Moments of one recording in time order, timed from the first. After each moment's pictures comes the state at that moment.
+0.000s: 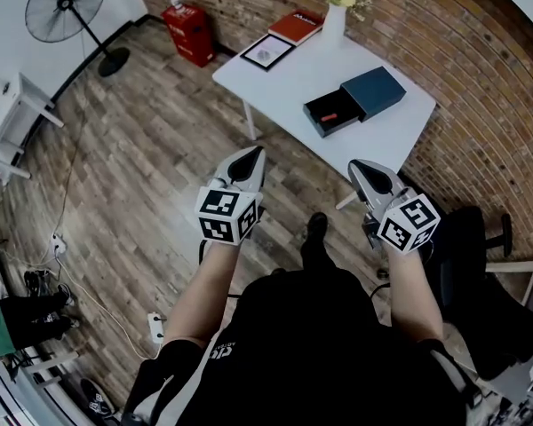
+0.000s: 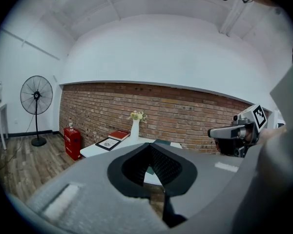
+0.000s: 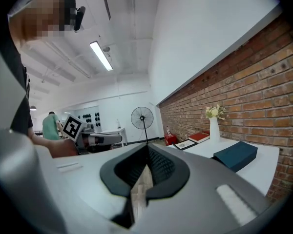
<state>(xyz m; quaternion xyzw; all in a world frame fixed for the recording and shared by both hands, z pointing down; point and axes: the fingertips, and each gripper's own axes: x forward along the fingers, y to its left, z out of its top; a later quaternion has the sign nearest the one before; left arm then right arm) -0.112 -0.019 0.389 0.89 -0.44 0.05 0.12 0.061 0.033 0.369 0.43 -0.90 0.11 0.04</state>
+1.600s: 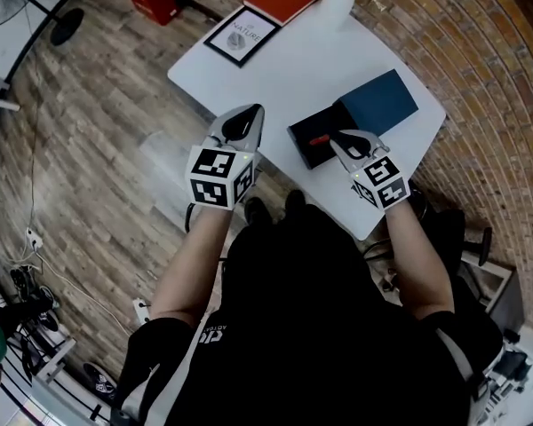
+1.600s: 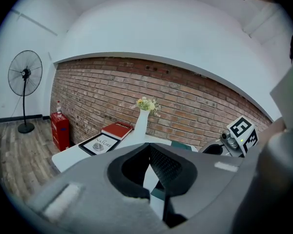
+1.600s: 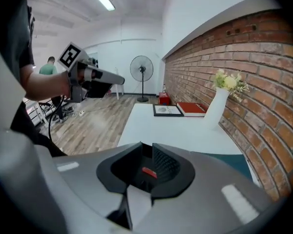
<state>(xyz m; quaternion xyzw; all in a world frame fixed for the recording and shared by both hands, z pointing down) -0.047 -0.301 0.462 0.89 -0.41 0.08 0.20 0.111 -0.241 0.536 0.36 -0.86 0.11 0.35</state>
